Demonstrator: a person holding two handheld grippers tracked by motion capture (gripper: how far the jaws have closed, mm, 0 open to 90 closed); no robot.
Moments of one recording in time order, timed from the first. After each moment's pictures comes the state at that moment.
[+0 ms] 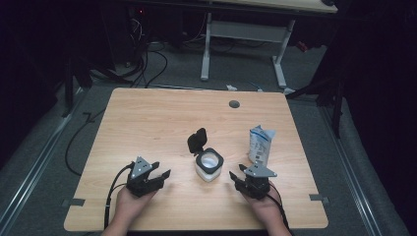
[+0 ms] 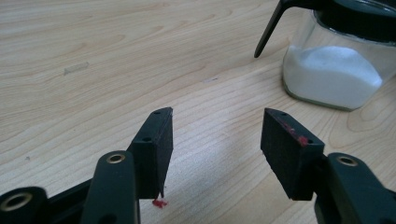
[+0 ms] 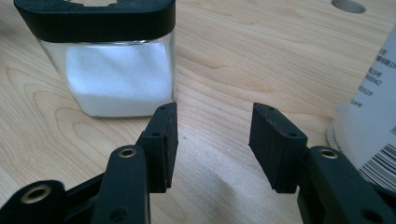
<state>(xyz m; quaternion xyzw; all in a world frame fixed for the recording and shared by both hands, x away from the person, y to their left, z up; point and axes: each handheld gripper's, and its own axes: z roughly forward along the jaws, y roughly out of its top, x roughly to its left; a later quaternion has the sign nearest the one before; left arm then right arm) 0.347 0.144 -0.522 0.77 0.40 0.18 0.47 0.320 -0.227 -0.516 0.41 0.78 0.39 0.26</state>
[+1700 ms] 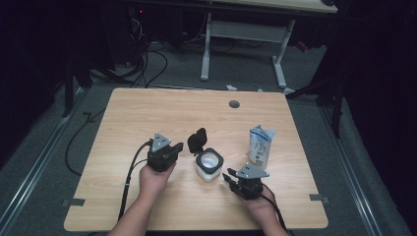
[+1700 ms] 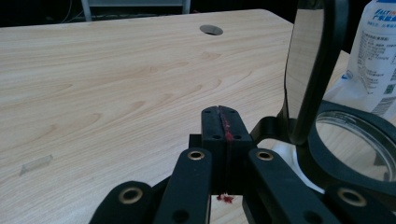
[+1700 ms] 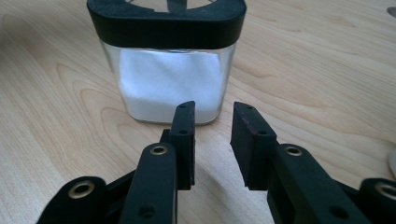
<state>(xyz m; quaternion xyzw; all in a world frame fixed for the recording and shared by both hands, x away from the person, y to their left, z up) 0.395 0.084 -0.476 0.74 0.42 0.17 0.50 0.320 -0.208 -0.517 0.37 0.80 0.41 0.22</state>
